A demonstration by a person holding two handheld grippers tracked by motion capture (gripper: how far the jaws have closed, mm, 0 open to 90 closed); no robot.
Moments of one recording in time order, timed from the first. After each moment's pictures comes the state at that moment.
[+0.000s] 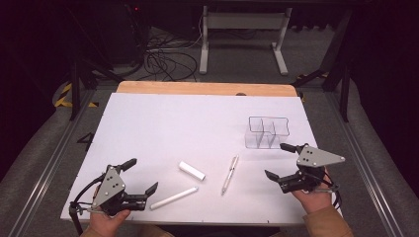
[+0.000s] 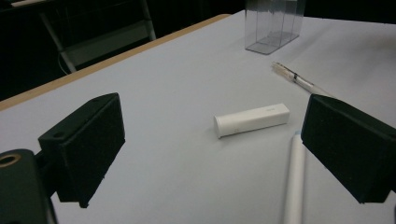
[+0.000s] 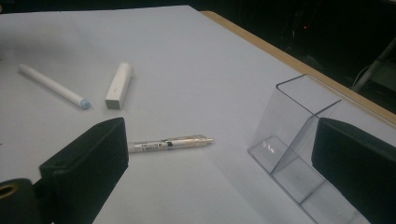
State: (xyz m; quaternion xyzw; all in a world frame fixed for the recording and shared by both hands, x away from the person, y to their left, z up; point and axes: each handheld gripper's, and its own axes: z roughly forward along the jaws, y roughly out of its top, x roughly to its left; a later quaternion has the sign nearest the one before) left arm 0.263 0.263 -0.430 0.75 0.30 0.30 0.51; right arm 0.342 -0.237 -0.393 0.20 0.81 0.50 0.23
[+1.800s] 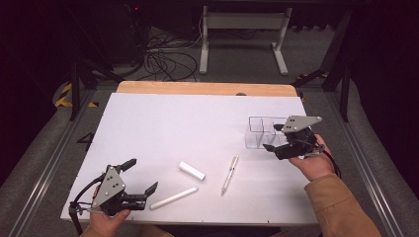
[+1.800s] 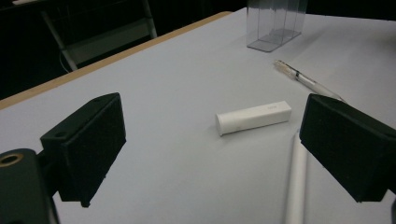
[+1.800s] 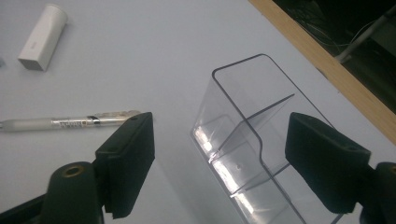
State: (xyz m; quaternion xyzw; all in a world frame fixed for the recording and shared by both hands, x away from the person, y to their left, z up) left arm 0.263 0.263 -0.430 0.75 0.30 0.30 0.51; right arm 0.419 -0.224 -0.366 0.20 0.88 0.36 0.23
